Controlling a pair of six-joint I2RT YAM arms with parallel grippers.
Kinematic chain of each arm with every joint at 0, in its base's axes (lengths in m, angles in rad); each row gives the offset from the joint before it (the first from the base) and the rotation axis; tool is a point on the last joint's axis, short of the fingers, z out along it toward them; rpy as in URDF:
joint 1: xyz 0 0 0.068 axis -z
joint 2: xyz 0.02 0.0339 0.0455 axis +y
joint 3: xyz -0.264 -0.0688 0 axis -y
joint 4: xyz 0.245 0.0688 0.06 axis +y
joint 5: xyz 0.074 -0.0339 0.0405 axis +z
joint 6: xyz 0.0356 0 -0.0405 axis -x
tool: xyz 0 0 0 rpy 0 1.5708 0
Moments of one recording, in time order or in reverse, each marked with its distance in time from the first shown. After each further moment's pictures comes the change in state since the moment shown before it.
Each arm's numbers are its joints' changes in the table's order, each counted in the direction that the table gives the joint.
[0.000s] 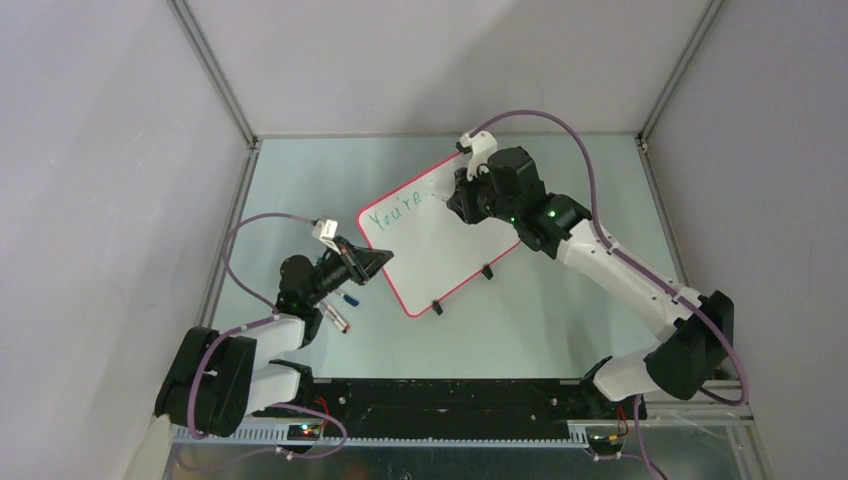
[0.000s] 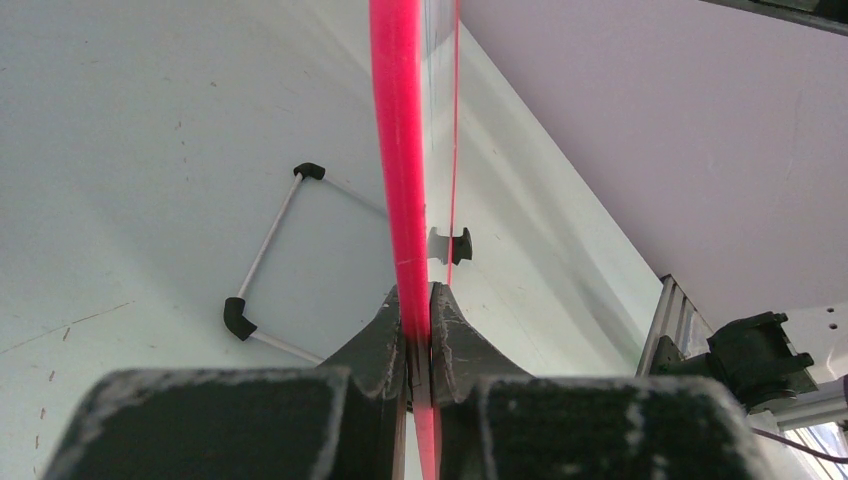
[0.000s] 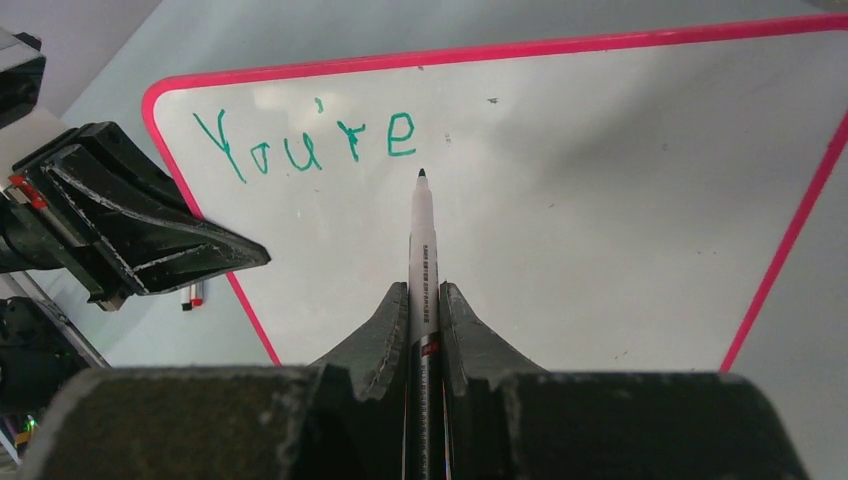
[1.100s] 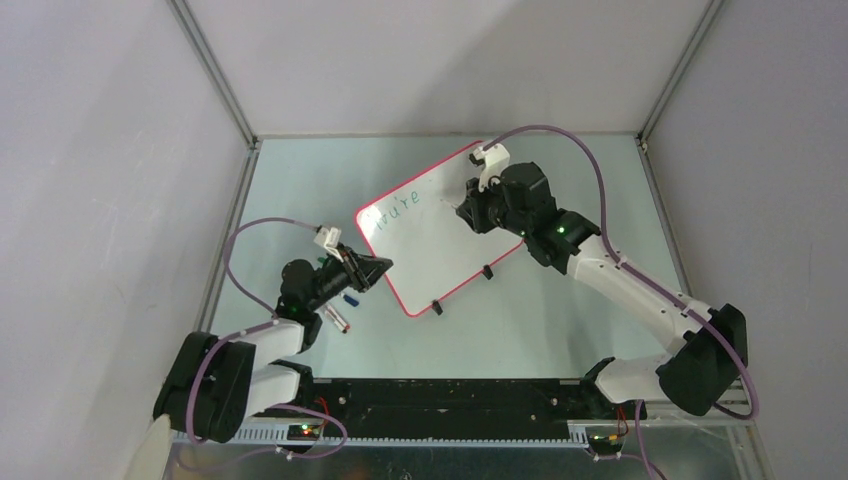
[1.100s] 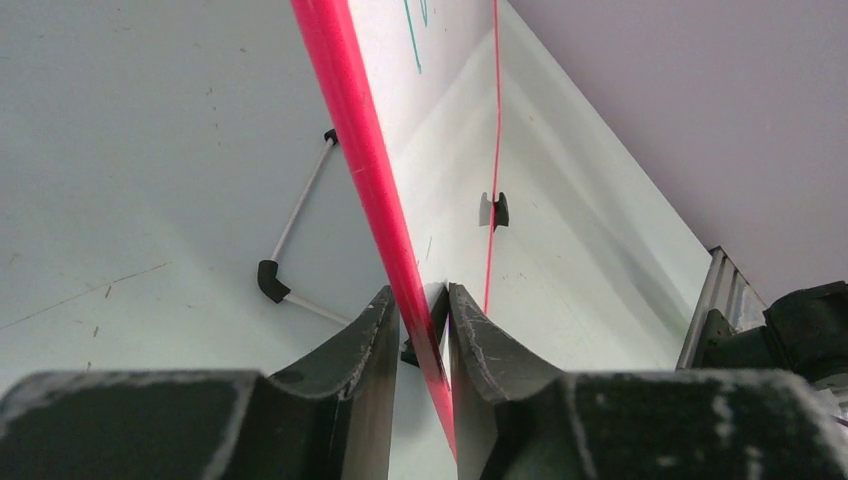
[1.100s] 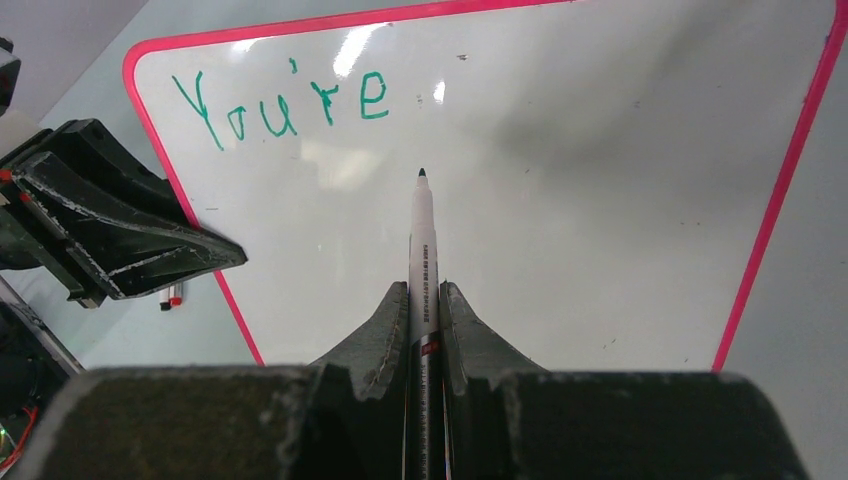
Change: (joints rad) left arm 0.001 -0.018 -0.036 0.048 0.013 -0.099; right arm 0.024 -0.111 -0.187 -0.129 -0.005 0.001
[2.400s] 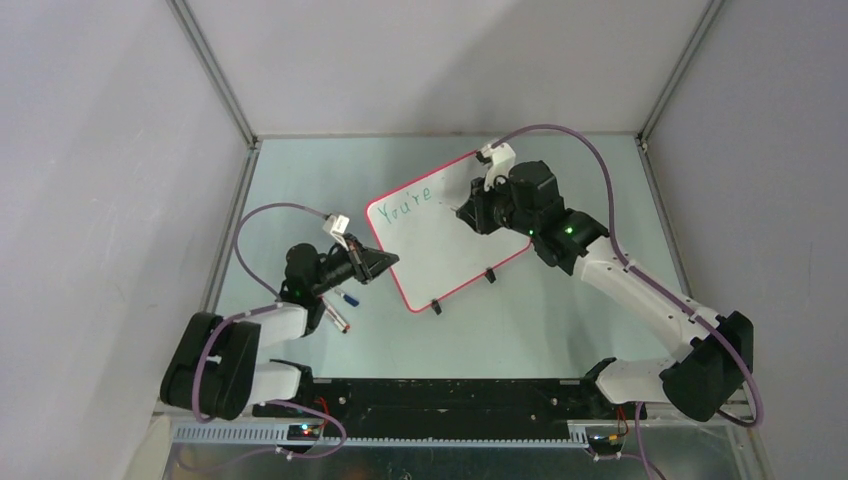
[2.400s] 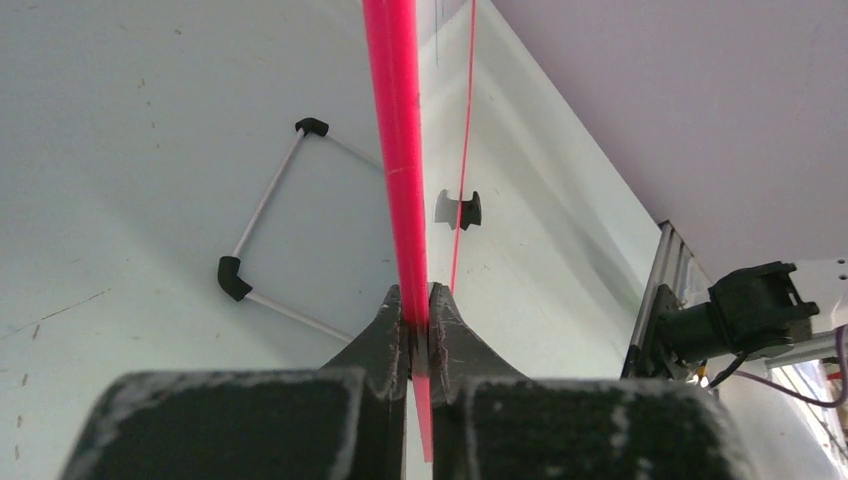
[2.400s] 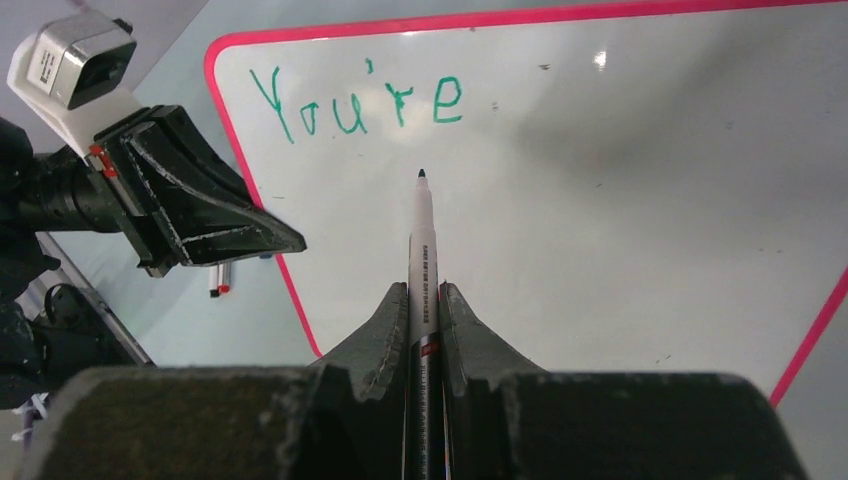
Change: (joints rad) left arm -0.005 0.117 0.111 0.028 -0.132 0.038; right arm 0.031 -0.034 0.000 0.019 0.087 -0.052
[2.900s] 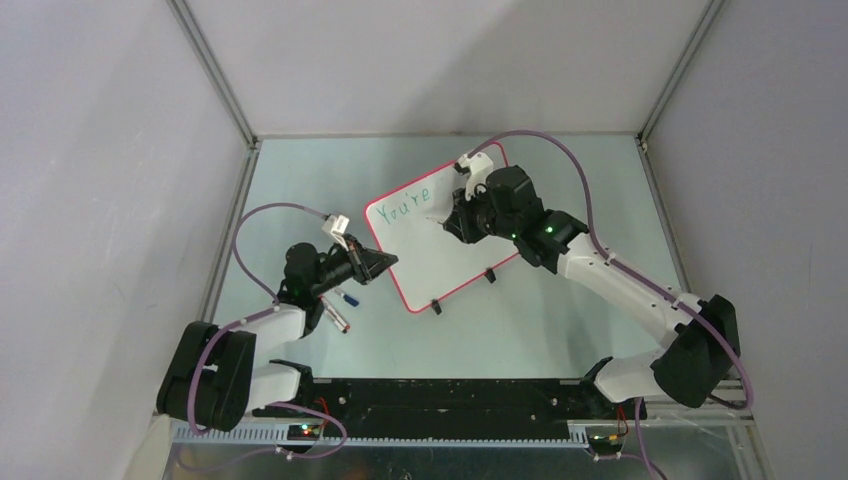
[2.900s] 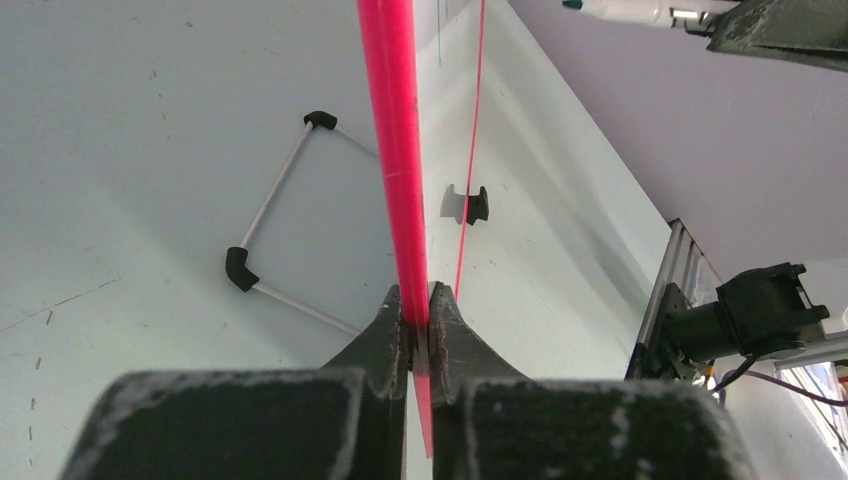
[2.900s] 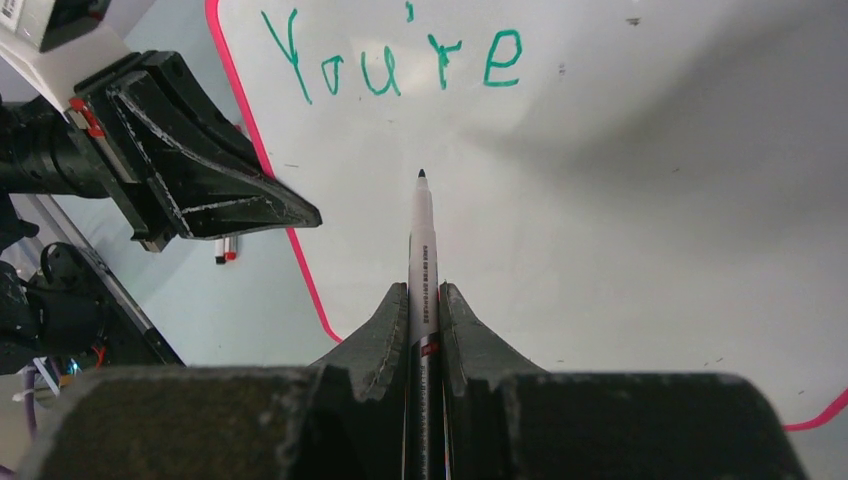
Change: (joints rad) left arm 0.004 -0.072 0.008 0.121 0.030 -0.037; right arm -0.073 0.069 0.020 0.025 -0.005 0.003
